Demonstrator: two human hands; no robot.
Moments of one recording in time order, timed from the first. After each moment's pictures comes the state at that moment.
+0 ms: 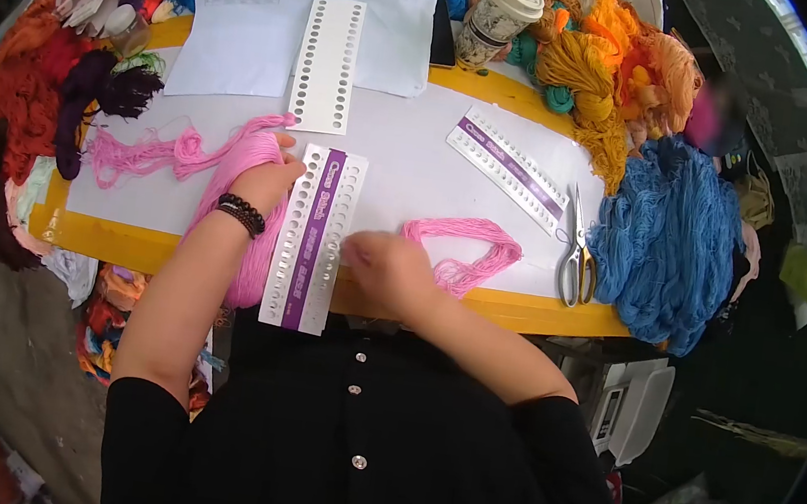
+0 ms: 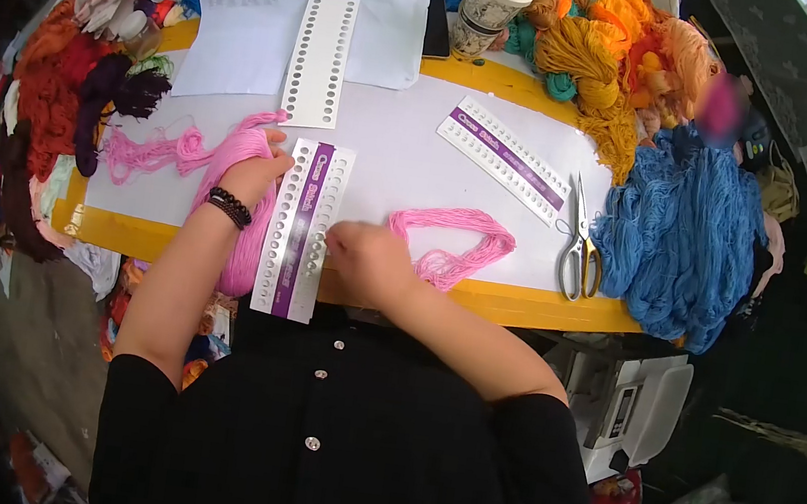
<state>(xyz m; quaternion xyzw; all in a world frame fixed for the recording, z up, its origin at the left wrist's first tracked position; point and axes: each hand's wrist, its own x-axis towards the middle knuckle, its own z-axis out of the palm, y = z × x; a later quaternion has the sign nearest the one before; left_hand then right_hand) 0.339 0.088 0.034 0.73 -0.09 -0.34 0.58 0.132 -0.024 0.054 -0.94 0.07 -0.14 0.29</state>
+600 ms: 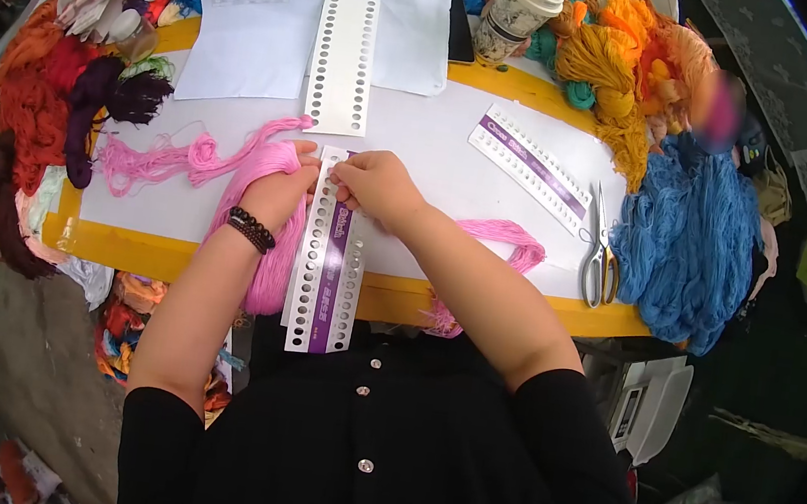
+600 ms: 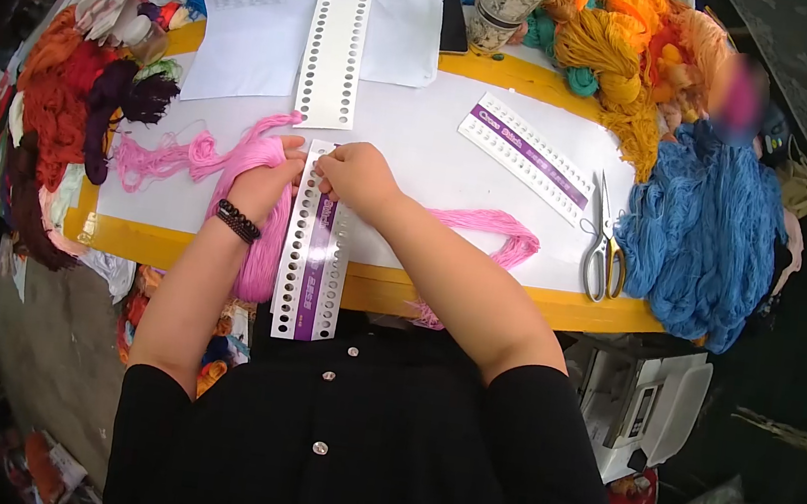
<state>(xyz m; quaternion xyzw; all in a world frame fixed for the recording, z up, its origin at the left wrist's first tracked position) 0.329 0.094 0.052 0.66 -0.07 -0.39 0.64 0.246 -0.049 0.046 -0.68 0.28 0.05 0.68</state>
